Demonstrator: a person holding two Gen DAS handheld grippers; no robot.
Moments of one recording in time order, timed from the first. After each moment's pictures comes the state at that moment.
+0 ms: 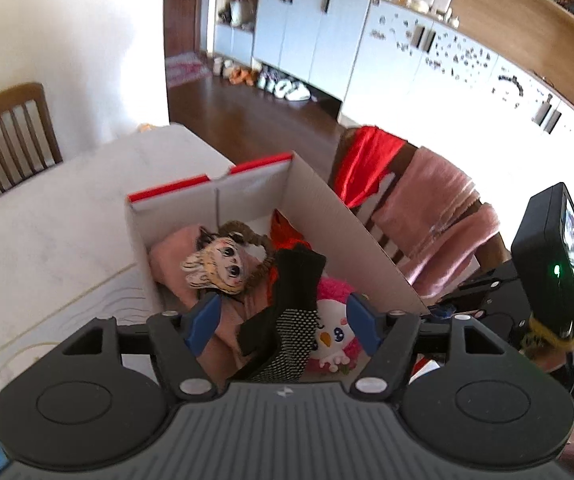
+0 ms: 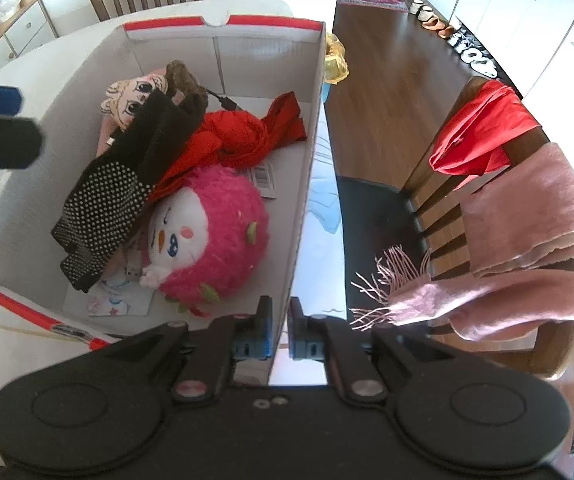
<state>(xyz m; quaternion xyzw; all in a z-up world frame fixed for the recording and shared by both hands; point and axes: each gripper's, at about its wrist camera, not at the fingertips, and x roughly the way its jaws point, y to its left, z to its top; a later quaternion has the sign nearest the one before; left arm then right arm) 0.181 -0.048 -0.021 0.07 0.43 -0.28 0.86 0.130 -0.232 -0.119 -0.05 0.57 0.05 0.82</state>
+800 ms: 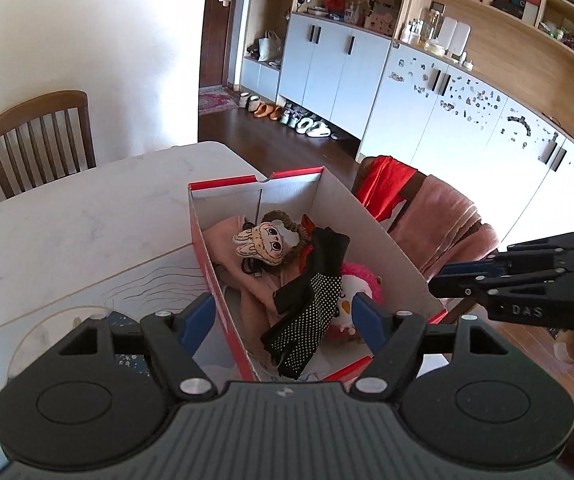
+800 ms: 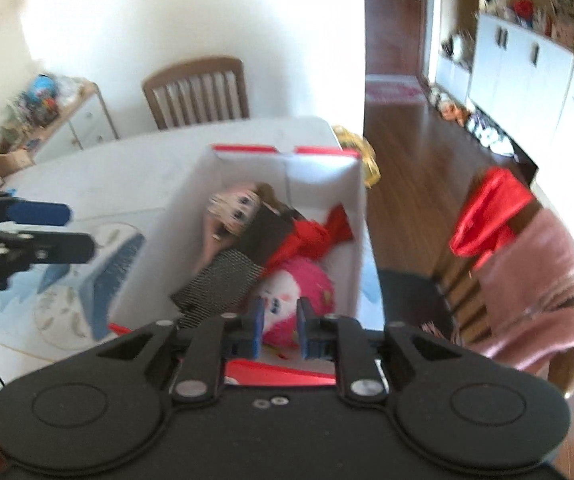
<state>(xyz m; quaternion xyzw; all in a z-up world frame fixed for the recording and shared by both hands) 0.121 0.019 -0.008 0.03 0.38 -0.26 0.89 0.054 -0.214 -0.035 -0.01 0.41 0.12 0.90</state>
